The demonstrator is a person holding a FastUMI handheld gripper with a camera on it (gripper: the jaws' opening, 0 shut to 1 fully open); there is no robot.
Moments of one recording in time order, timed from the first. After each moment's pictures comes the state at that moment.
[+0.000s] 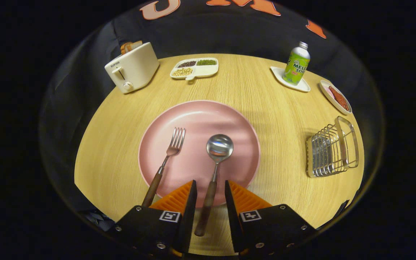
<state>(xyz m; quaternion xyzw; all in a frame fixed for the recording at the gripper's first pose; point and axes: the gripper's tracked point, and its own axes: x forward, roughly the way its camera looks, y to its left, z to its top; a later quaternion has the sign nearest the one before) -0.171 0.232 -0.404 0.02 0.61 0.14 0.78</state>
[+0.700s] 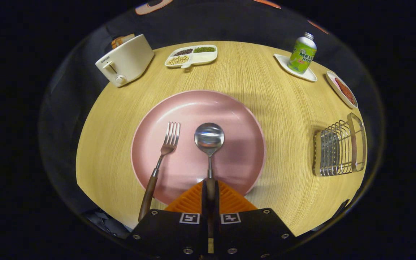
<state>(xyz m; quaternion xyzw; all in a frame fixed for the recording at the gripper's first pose) -0.156 0.231 -0.411 0.03 0.62 0.14 0.77</state>
